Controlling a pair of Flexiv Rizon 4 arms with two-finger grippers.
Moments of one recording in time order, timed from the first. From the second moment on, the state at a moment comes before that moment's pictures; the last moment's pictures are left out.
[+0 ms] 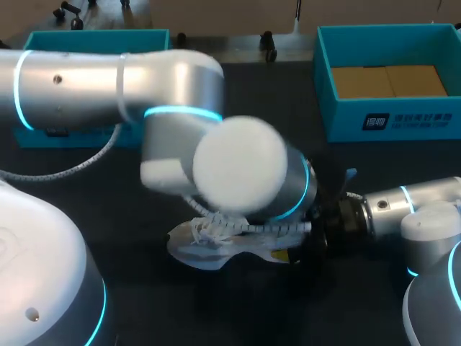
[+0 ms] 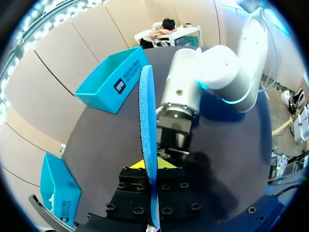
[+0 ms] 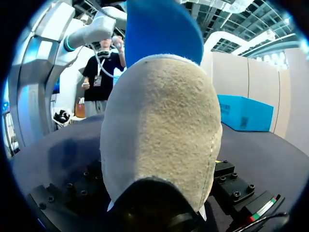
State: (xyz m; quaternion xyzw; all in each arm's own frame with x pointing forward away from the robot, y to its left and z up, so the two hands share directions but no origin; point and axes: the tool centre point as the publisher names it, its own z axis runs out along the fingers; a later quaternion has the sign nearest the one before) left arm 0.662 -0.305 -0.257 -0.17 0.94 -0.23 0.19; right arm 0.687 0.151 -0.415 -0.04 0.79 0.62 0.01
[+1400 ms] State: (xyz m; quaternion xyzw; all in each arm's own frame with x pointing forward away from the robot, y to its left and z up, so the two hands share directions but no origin) left arm 0.668 -0.310 -0.050 -0.20 0.90 -0.38 -0.01; right arm 0.687 0.151 -0.415 -0.04 0.79 0.62 0.01
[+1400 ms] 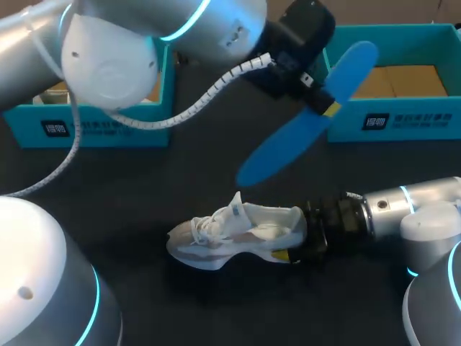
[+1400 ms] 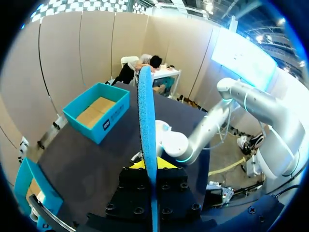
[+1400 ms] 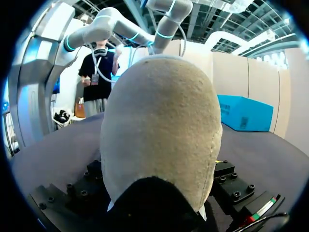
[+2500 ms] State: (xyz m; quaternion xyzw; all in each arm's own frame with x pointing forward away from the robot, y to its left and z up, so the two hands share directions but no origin) left arm 0.647 -0.282 0.057 -0.09 0.81 -0.57 -0.07; right arm 0.687 0.151 -0.415 -0.04 0.79 0.62 0.01
